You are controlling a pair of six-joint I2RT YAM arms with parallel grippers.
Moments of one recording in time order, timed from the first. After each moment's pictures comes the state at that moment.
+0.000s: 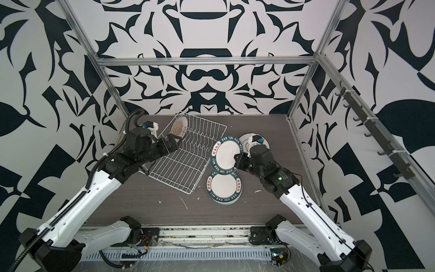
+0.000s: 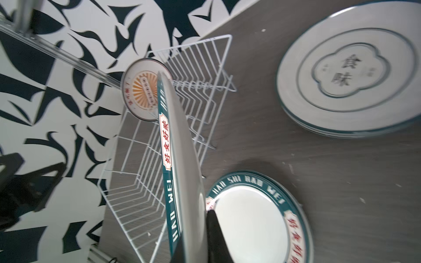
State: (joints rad) left arm -0.53 1.08 1.14 -0.61 -0.05 -0.74; right arm 0.54 0.89 0.91 -0.64 -0.01 0.80
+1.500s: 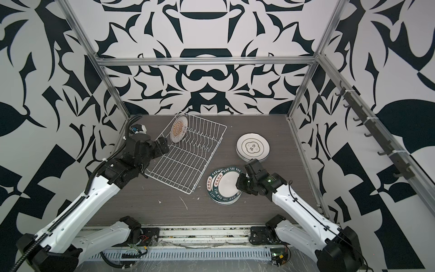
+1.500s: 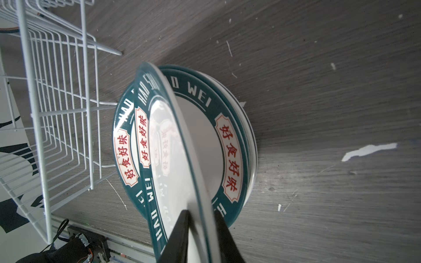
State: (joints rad) left arm -0.53 1.04 1.06 -0.60 -0.39 -0.62; right arm 0.53 0.96 0.67 -0.74 -0.19 0.87
